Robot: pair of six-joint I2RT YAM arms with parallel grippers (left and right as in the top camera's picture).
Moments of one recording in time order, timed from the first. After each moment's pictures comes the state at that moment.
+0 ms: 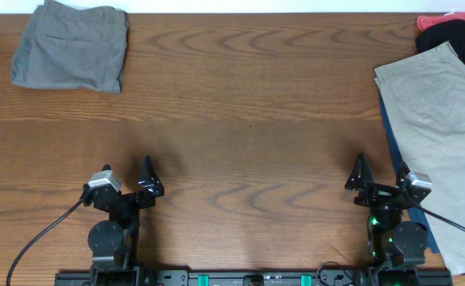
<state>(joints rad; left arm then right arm) 0.01 0.01 0.02 -0.12 -0.05 -0.35 0.04 0.01 0.01 -0.06 0.13 0.35</state>
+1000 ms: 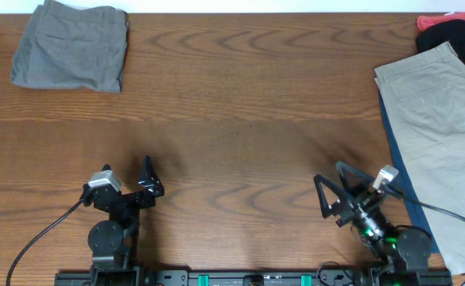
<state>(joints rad) 0.01 0.01 0.02 -0.12 -0.05 -0.35 0.04 0.02 0.01 0.18 -0.61 0.78</state>
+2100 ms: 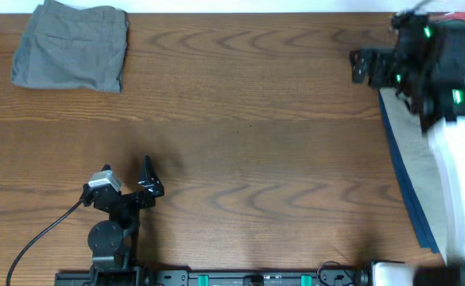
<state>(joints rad) 0.01 0.01 0.02 -0.12 -0.05 -0.35 -0.03 1.52 1.49 -0.70 -0.15 0.04</state>
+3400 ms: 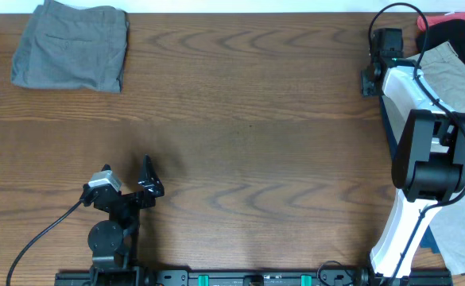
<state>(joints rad) 0.01 0.01 0.02 -0.12 -0.05 -0.35 -0.07 2.20 1.60 -0.50 0.42 -0.14</state>
